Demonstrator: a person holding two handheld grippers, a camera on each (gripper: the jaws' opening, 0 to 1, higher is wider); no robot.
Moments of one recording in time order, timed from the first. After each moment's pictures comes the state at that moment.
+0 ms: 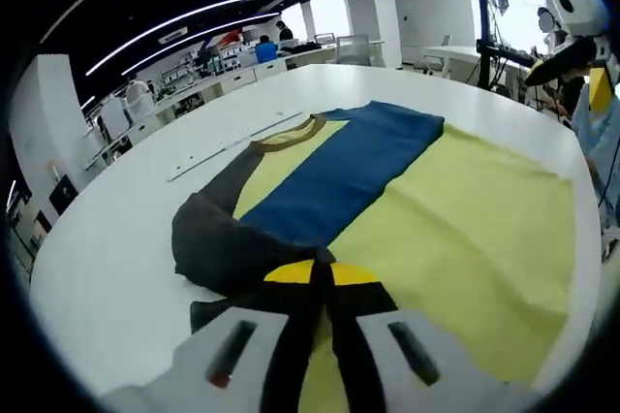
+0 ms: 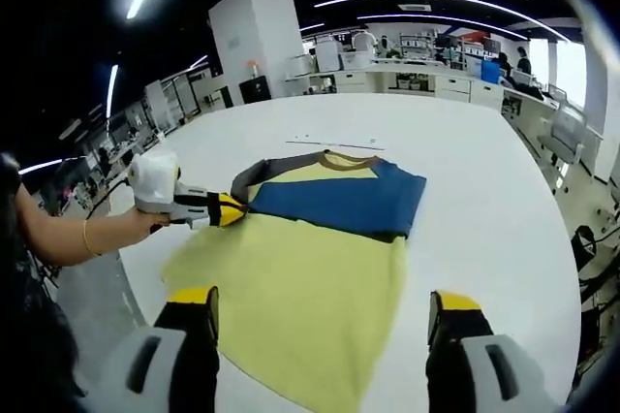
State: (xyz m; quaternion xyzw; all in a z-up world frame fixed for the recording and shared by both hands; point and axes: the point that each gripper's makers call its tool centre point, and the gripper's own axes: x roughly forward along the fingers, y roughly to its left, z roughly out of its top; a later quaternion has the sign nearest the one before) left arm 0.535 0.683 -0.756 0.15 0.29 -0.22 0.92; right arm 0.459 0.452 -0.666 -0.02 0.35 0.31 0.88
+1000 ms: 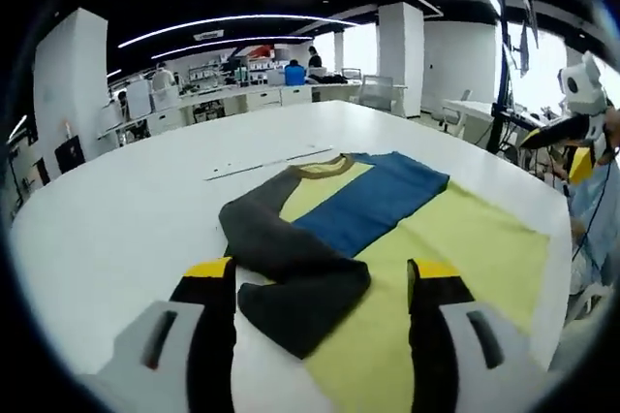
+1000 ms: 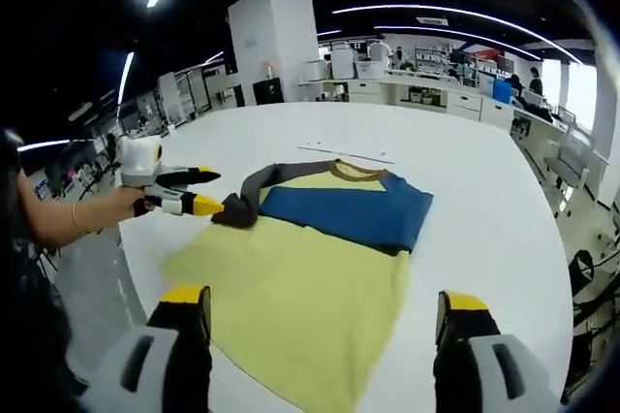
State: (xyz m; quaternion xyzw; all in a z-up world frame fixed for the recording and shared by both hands) left arm 0.518 0.745 -0.700 0.03 0.23 -0.17 0.96; right arm 0.455 0.458 -0.654 -0.05 0.32 0.33 0.88
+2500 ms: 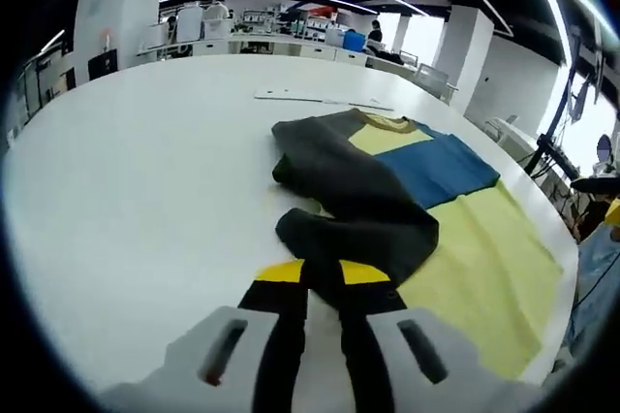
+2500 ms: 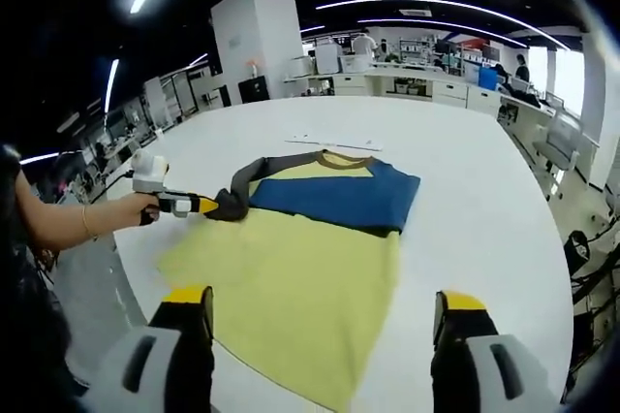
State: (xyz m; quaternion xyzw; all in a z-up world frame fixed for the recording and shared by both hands) left arm 0.519 0.777 -0.767 -0.07 0.32 -0.10 0.94; right arm 0.448 0.442 -0.664 -0.04 0.34 0.30 0.89
